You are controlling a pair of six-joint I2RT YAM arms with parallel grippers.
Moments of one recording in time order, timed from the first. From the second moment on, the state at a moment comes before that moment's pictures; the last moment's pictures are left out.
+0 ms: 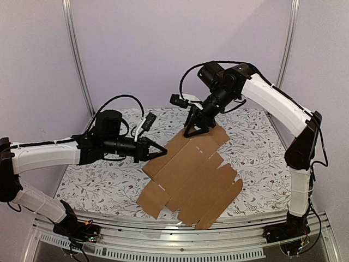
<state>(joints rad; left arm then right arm) -0.75 1.33 0.82 0.12 0.64 -0.29 0.76 2.05 2.27 -1.31 -0.56 -0.57</state>
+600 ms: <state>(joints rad) -0.77 1.34 0.85 0.08 0.58 -0.23 0.70 1.99 2.28 -1.25 -0.44 -0.49</state>
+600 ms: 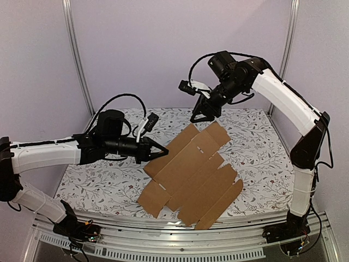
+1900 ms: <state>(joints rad) -0.78 1.31 0.85 0.03 0.55 -0.20 0.77 2.03 2.25 -1.33 -0.59 -0.63</state>
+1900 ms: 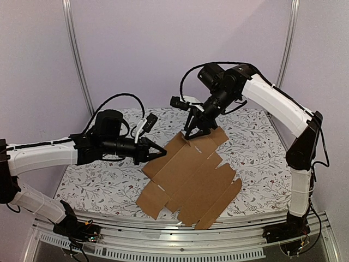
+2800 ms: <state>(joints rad) -0.78 1.28 0.82 0.06 0.59 -0.14 0.76 2.10 2.27 -1.36 -0.77 -0.67</state>
